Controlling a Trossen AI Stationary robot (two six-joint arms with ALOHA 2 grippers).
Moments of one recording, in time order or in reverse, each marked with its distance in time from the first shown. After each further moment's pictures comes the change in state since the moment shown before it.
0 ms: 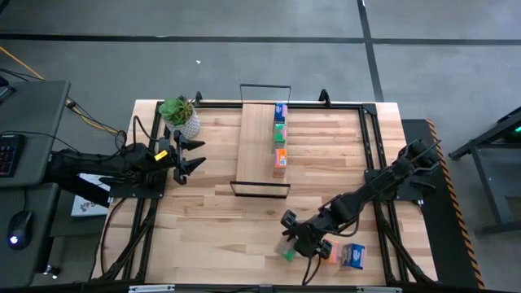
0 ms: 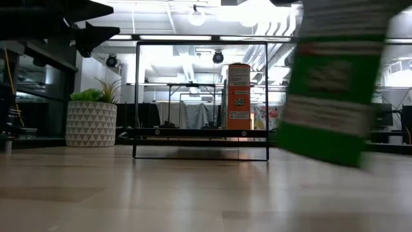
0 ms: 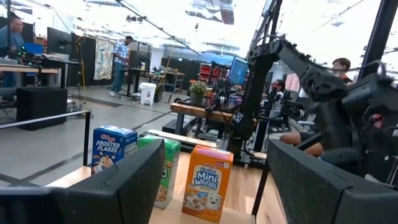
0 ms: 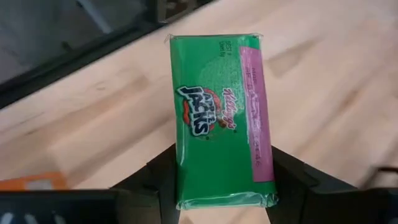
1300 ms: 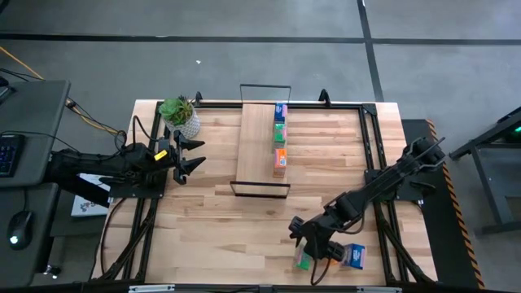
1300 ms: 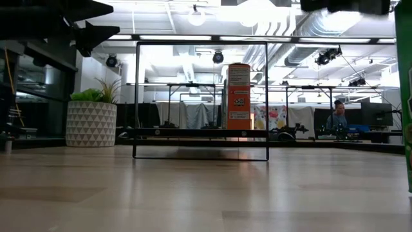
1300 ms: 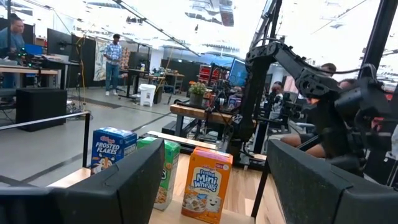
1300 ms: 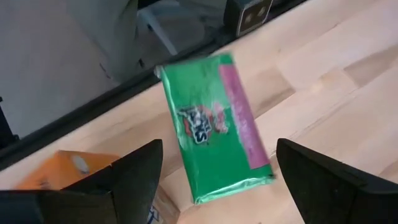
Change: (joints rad) left arm 0.000 0.000 0.000 0.008 0.000 -0.001; right arm 0.013 -0.049 -0.061 -0.019 -0.245 0.058
